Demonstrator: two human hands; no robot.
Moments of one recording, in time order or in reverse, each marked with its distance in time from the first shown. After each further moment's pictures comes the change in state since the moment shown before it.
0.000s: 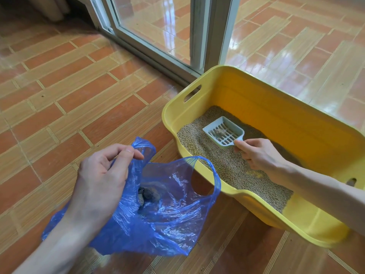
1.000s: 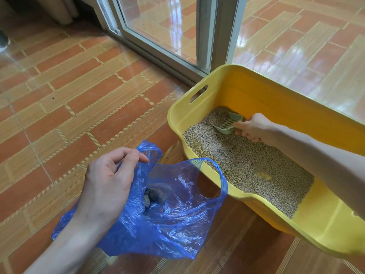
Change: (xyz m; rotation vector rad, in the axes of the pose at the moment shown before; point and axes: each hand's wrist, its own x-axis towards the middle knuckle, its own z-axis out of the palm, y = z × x) left_hand 0.002 -0.003 0.003 0.047 0.028 -0.010; right_hand 0.084 -0.048 0.002 -0.295 -0.040 0.121
